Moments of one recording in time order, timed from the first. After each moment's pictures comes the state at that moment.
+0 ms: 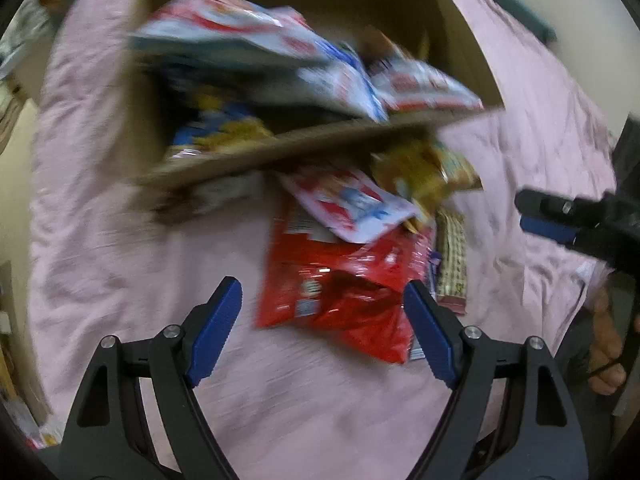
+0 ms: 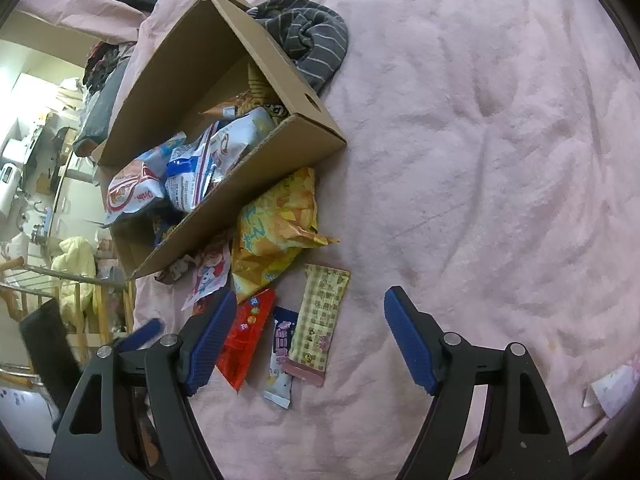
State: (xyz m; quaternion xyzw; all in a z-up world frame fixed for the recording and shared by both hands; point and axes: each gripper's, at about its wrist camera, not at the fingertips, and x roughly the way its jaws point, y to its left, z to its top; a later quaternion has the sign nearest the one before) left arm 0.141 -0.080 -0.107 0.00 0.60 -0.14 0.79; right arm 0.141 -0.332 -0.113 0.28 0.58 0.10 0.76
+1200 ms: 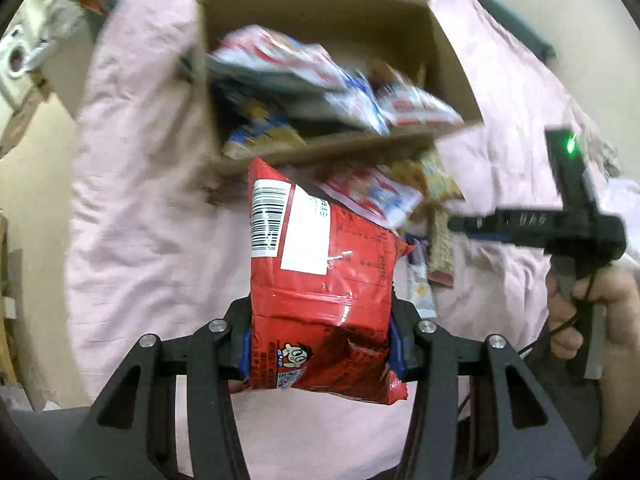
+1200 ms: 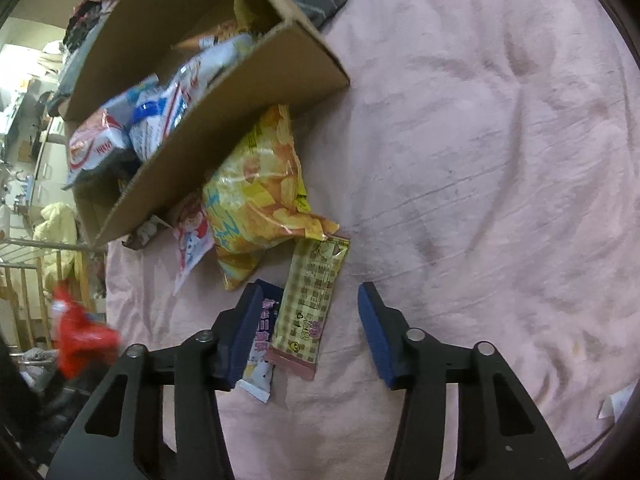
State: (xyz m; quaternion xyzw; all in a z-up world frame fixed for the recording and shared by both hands) left arm 0.089 -0.037 -0.039 -0.02 0.56 -0.11 0.82; right arm 0.152 -0.298 -0.151 0.23 0.66 0.11 0.71
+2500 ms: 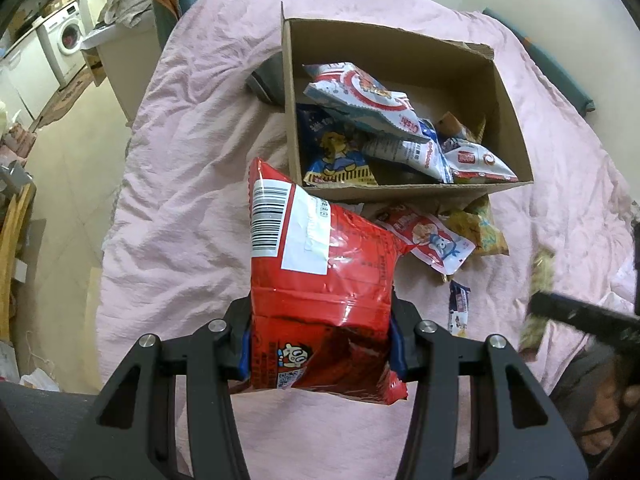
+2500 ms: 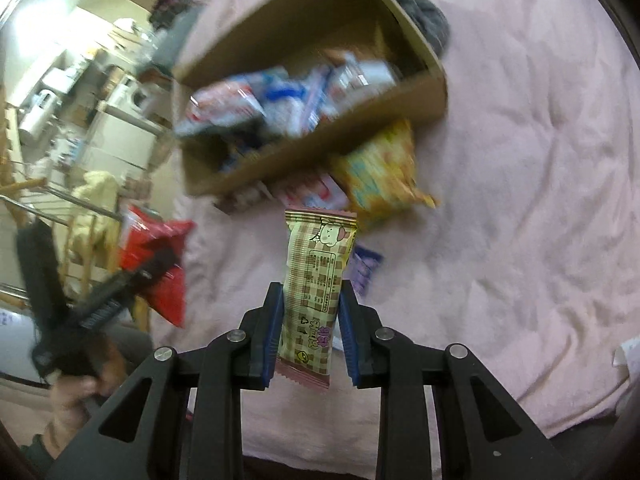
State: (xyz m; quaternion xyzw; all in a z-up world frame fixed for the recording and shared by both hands) left arm 0.099 -0.002 -0.046 -0.06 0.52 -0.02 0.85; right arm 0.103 -0.265 -0.066 0.22 0.56 0.22 0.77
